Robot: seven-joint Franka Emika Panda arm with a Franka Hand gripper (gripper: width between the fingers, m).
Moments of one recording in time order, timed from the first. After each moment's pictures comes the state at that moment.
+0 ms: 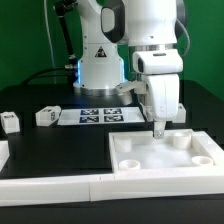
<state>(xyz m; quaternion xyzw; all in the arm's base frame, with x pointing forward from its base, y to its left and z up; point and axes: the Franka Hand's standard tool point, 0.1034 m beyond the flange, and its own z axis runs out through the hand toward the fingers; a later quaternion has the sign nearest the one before) 0.492 0.076 0.022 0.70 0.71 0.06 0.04</state>
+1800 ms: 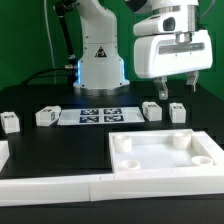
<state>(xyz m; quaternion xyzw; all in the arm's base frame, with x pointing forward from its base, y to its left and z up) 0.445 0.132 0.082 0.95 0.30 0.08 0.00</state>
